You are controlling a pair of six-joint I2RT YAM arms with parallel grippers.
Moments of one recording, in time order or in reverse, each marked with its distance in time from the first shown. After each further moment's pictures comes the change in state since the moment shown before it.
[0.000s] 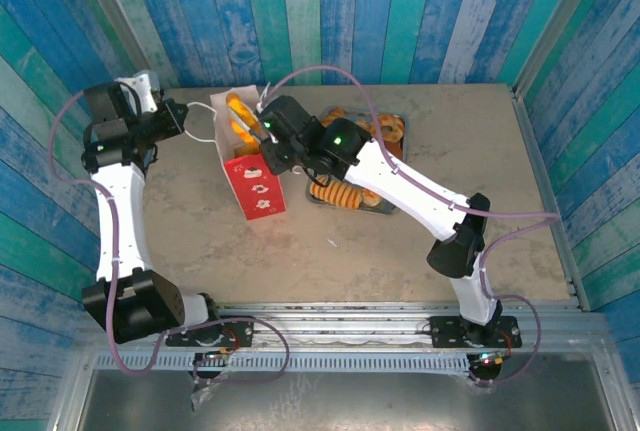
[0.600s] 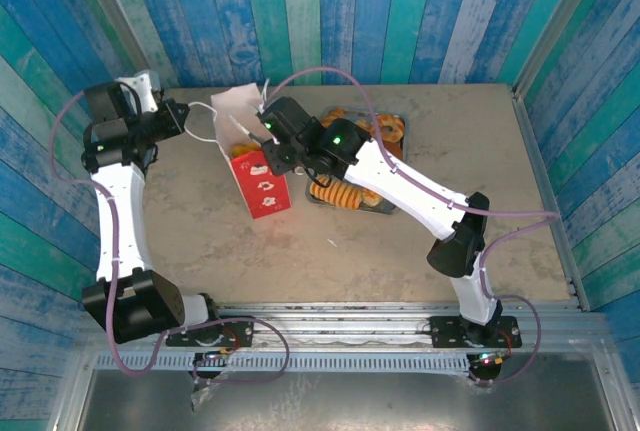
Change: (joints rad) left arm 0.000 0.000 0.000 0.002 0.019 0.000; right arm -0.009 0.000 -0.016 -0.006 -0.003 0.009
